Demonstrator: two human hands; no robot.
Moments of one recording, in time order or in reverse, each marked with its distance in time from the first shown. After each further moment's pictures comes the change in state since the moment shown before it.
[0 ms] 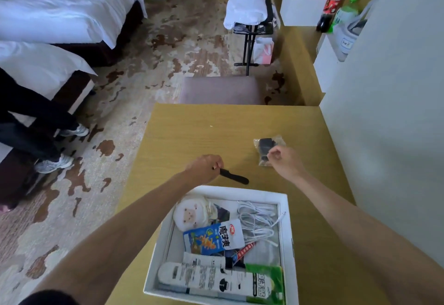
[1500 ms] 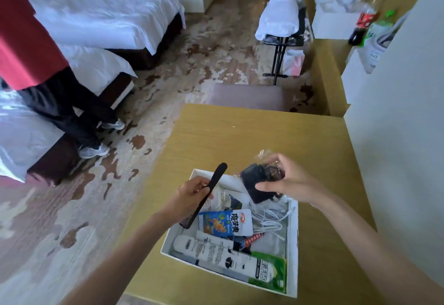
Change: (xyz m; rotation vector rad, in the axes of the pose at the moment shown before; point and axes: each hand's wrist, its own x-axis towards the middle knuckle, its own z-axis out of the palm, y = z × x) left_hand -0.168 -0.005 0.006 -0.652 0.199 -0.126; right_hand -0.110 -0.080 -0.036 0.192 -0.466 -0.125
